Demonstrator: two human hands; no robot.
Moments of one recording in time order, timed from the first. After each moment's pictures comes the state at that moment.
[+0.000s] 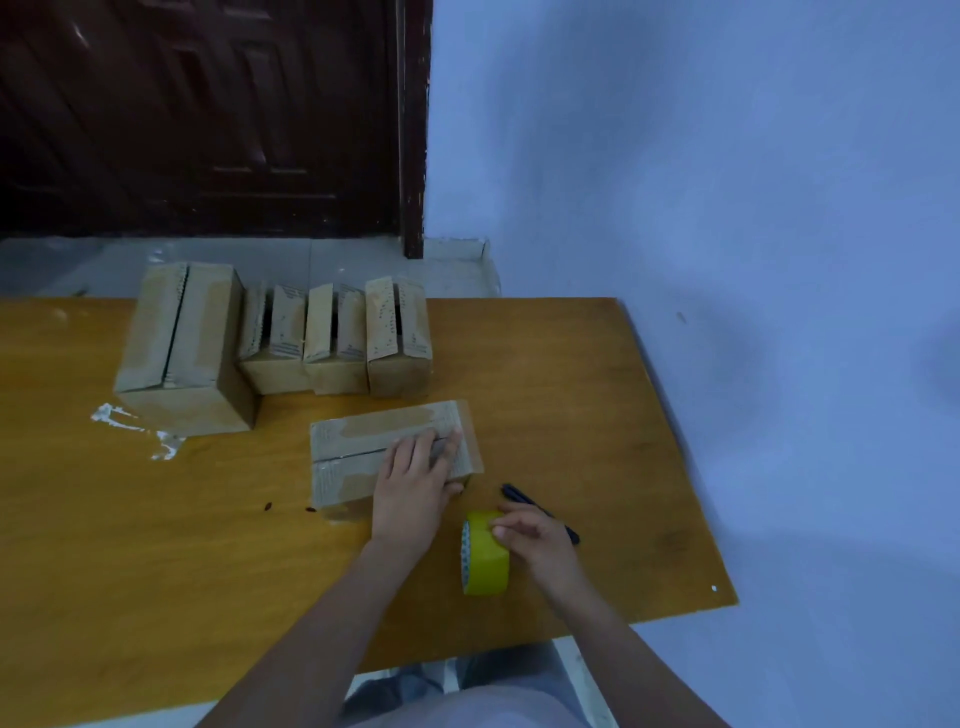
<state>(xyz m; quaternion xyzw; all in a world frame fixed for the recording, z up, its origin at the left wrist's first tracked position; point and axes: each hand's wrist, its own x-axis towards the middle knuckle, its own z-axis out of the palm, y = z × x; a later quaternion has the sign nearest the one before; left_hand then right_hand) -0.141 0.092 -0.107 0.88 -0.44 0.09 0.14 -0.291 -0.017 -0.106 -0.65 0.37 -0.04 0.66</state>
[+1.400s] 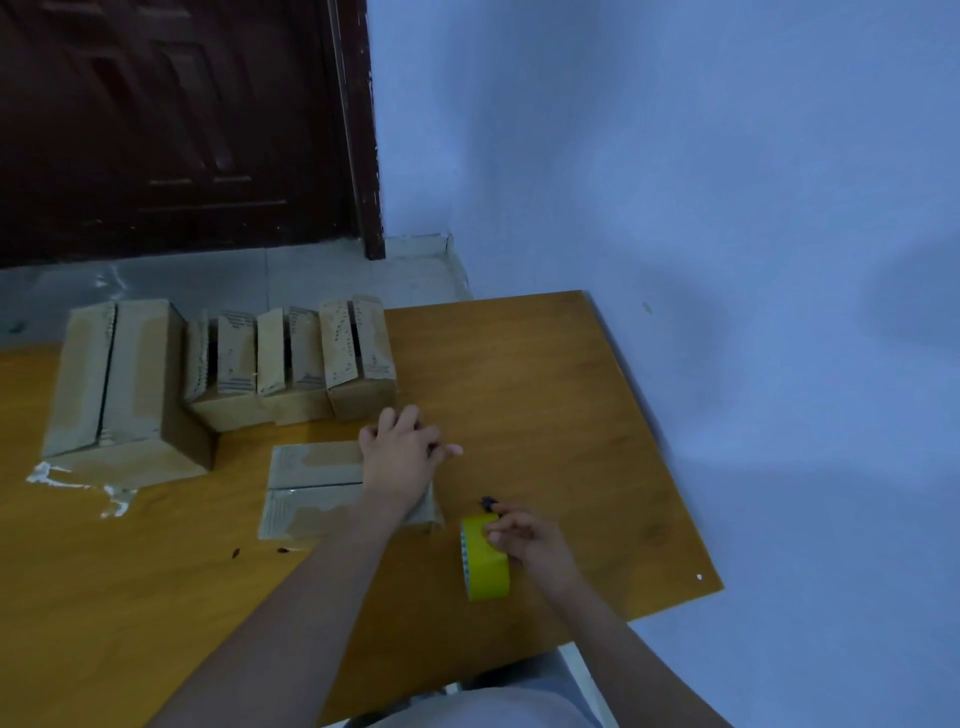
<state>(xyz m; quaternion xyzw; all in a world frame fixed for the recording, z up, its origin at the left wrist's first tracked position) -0.095 0.033 -0.075 0.90 -0.42 -0.11 0.09 -0.284 -0.035 -0.091 -0.59 0.41 -0.06 0.70</state>
